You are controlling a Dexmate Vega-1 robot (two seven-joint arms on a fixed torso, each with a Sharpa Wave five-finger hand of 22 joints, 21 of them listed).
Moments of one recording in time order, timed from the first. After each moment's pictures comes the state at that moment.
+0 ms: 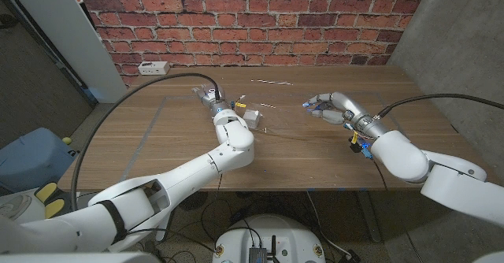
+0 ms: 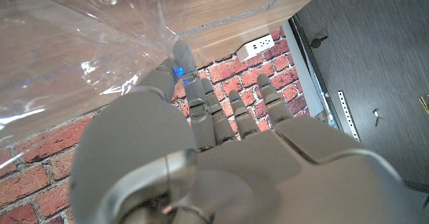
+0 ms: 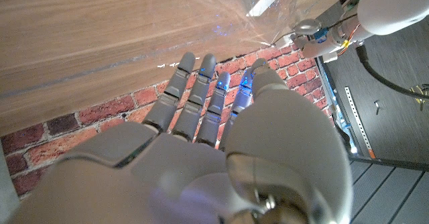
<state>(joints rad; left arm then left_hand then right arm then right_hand) 0.53 0.32 1.00 -1.51 0.95 1.37 0.12 0.99 0.11 0.49 -0.17 0.26 1.05 0.07 0.69 0.48 0.52 -0.12 0.27 0.27 0.24 -0.04 0.19 0.17 0.20 0.17 0.28 0.20 -1.33 -1.17 -0.21 -2.39 0.19 -0.30 -0.33 1.04 0.14 0.21 -0.16 0.19 0.75 -0.06 0.39 0.19 0.56 -0.01 0.44 0.24 0.62 -0.06 0.56 0.32 0.55 0.03 0.43 0.22</state>
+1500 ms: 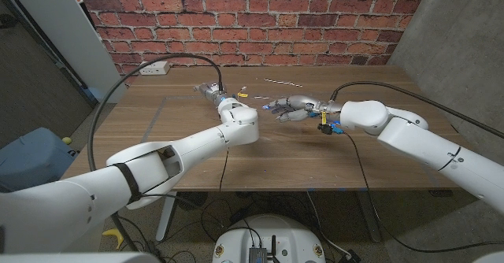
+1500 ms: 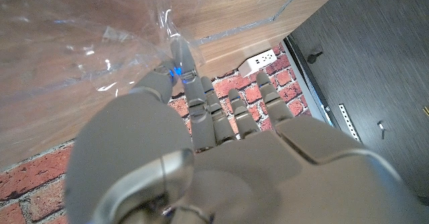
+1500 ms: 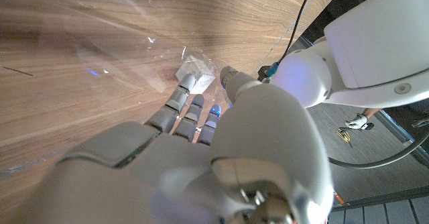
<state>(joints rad) 0.29 0.25 1.13 -1.26 0.54 1.40 0.28 0.95 0.09 0.55 -0.16 0.30 1.07 0.06 0.70 0.48 0.54 -0.11 0.25 0.27 0.26 -0.04 0.19 0.17 0.21 0.18 0.29 0.20 -0.76 -0.92 -0.60 -2.03 0.25 -0.21 0.32 1.25 0.20 0.41 -0.10 0.21 0.28 -0.15 0.18 0.20 0.15 -0.11 0.18 0.21 0.13 -0.04 0.24 0.22 0.24 -0.04 0.48 0.20</state>
